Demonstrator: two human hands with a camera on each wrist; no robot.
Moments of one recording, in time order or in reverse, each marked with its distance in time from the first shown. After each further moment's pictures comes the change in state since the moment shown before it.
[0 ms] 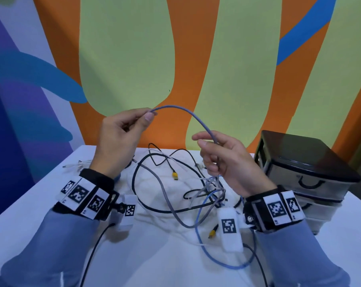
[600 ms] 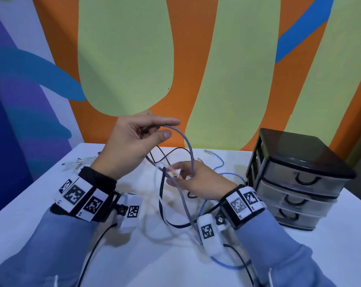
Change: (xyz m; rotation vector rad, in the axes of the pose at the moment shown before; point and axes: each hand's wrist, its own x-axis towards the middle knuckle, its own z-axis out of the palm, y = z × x) left_hand -0.008 0.017 0.009 -0.102 -0.296 0.034; right_hand 0.021 0.065 0.014 -0.726 -0.201 0.155
